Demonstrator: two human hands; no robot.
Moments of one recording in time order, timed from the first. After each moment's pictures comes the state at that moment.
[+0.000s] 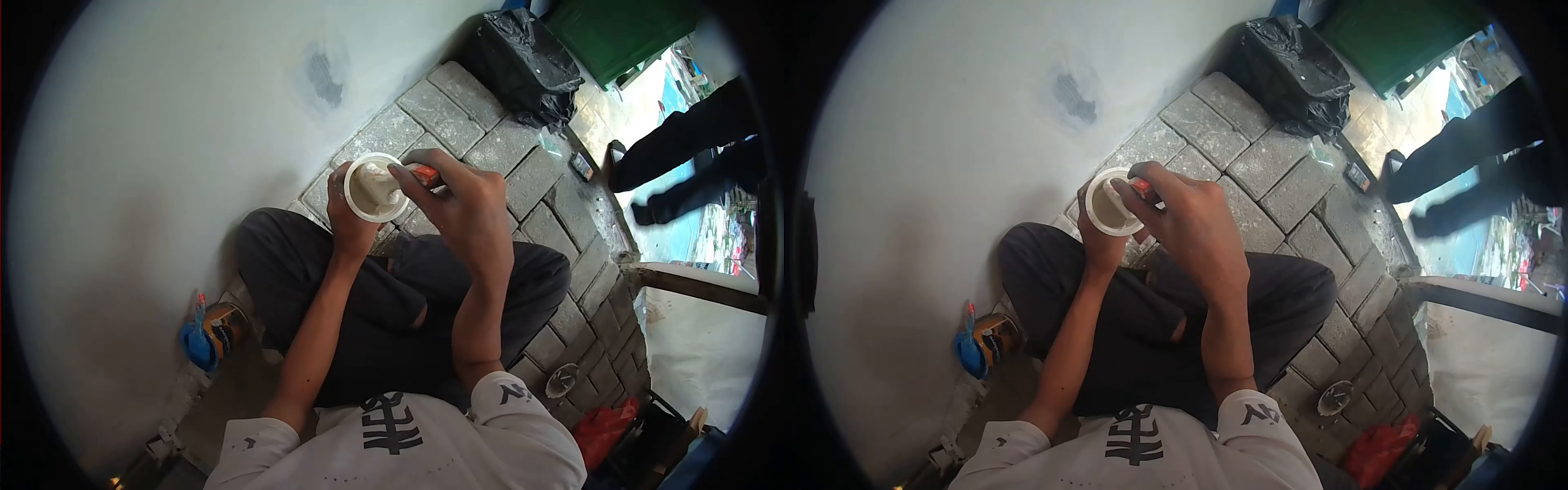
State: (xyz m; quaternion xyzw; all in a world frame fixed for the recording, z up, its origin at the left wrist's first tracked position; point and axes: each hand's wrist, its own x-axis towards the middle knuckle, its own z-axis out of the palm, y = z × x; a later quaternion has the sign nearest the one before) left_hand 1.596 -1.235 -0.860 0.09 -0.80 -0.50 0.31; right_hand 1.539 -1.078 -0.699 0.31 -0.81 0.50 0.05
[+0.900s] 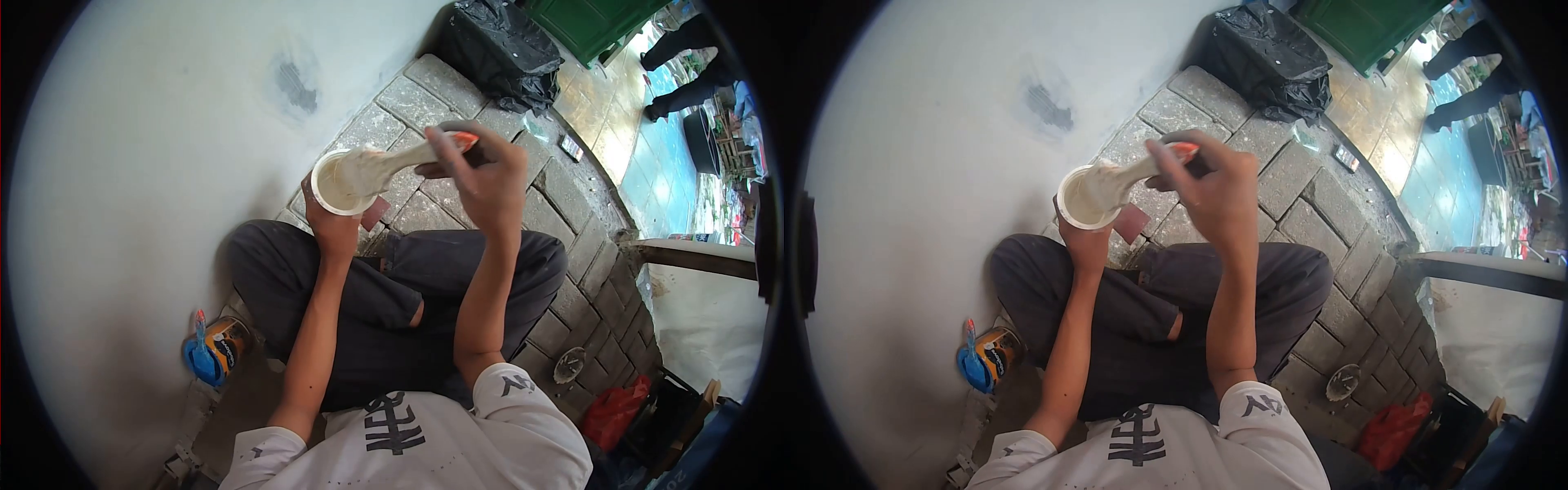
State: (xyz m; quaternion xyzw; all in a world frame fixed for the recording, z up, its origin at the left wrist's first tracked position) left_hand 1.592 -1.230 -0.849 0.12 -0.78 -0.51 0.35; right_hand 1.511 -1.051 -0.712 0.19 -0.76 0.62 0.02
